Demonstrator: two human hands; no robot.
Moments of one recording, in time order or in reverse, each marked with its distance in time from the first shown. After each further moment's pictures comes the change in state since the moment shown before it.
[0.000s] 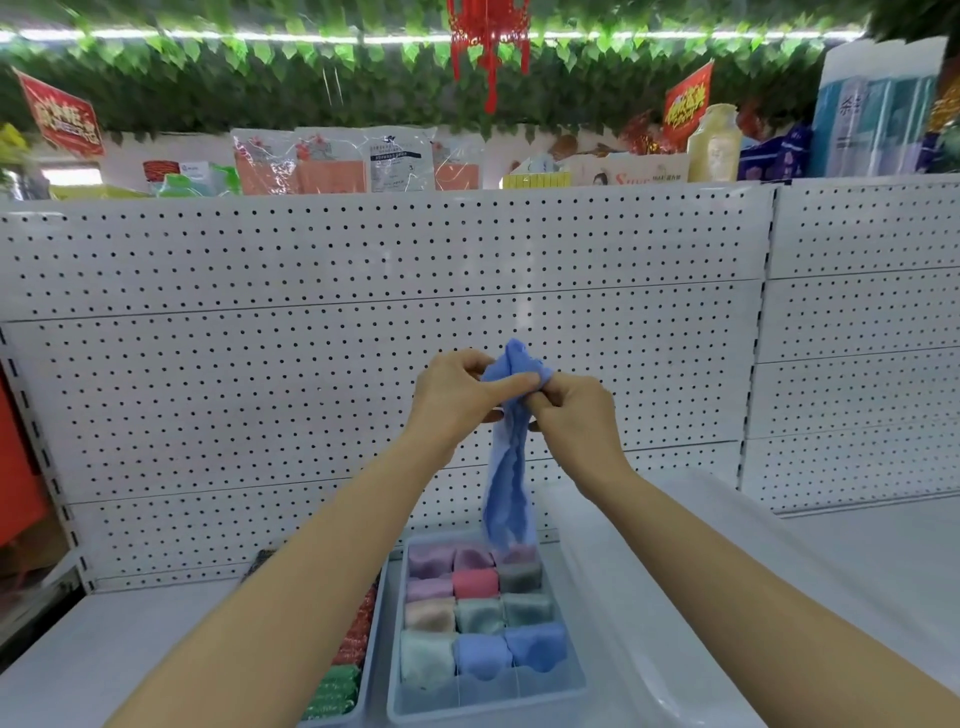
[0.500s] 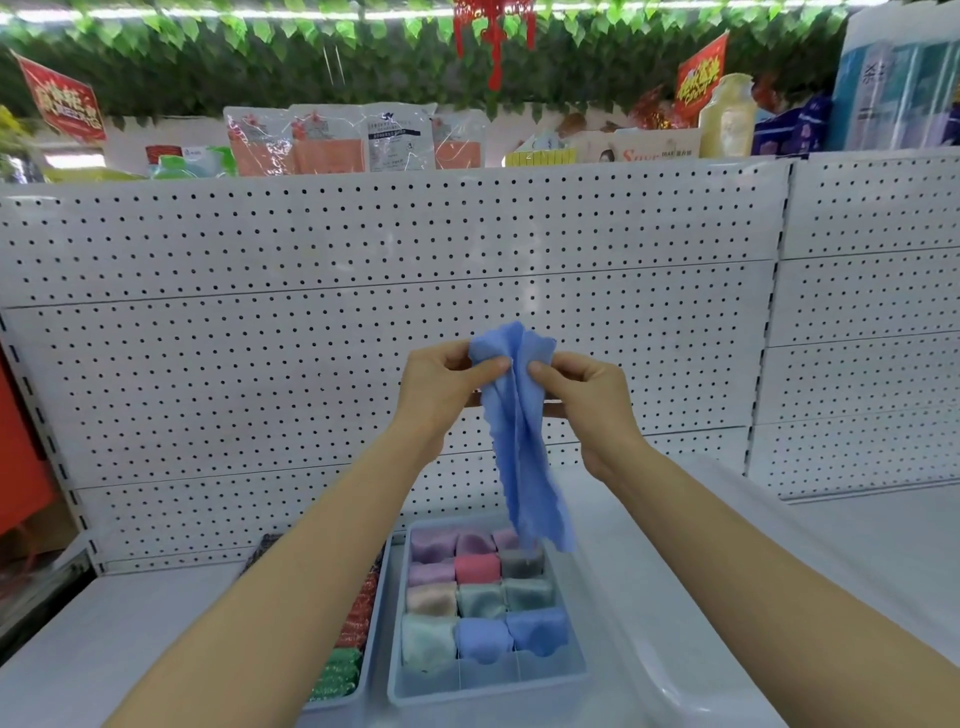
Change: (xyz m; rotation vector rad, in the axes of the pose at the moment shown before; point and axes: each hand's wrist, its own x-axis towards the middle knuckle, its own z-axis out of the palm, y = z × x) left_hand 0.004 -0.017 -0.006 -0.213 0.004 0.017; right_hand 0.002 -0.001 -0.012 0.434 -0.058 0.214
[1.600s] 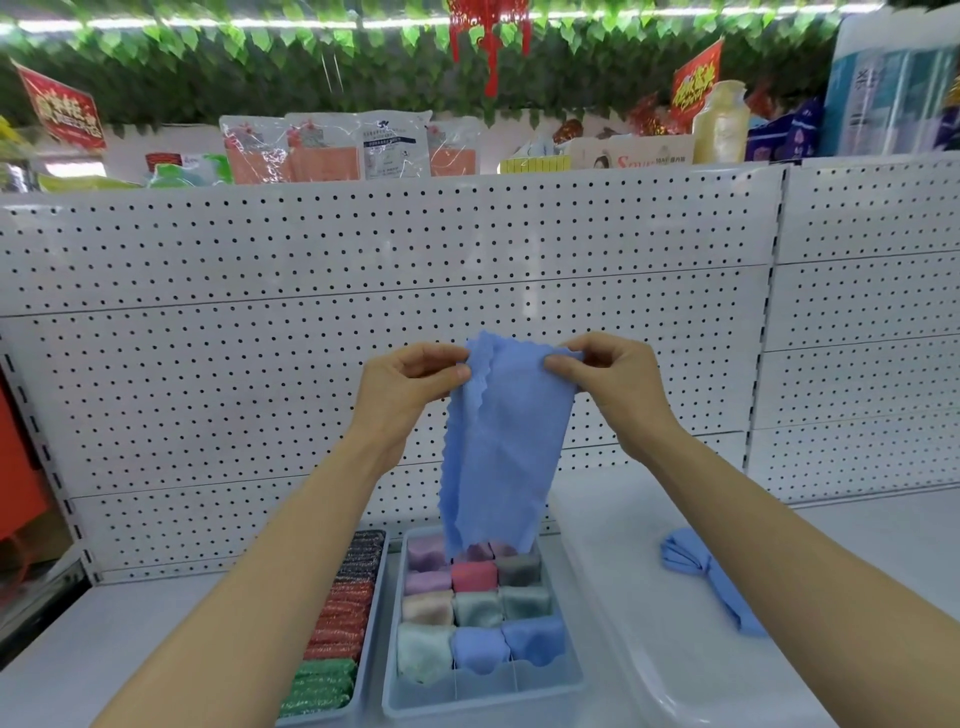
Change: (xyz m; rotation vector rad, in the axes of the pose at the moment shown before) left_hand 0.004 -0.005 -0.029 -0.044 0.048 0.048; right_hand 0.017 -0.015 -0.032 -0.174 -0.009 -0.176
